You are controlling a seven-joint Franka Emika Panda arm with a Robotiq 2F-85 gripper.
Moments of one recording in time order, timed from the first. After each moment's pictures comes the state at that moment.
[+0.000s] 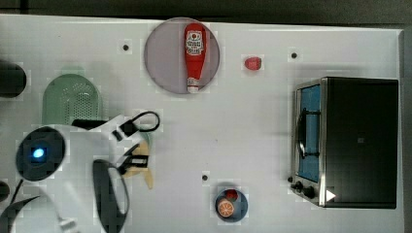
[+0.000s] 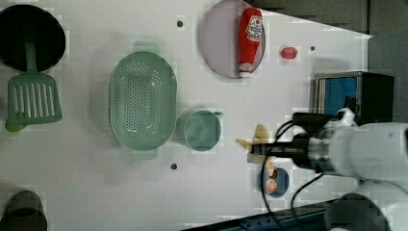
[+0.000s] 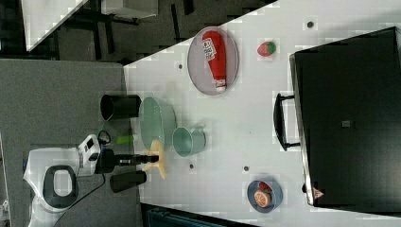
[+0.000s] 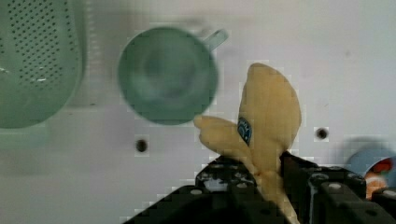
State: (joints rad) arm -0.06 -0.11 0.52 -2.24 0.04 0.42 -0.27
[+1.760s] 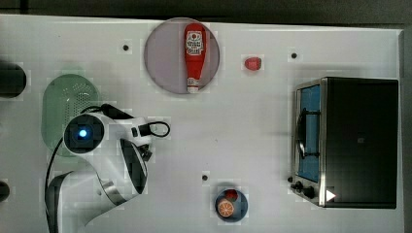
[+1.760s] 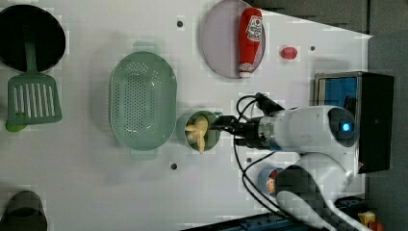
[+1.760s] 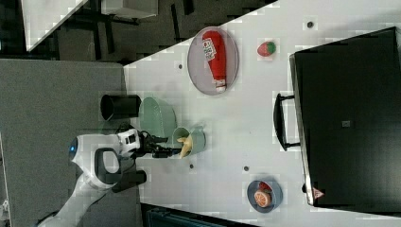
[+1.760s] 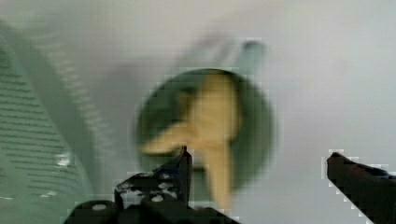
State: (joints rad) arm -0.07 0.17 0.52 -2.29 -0.04 0.75 0.17
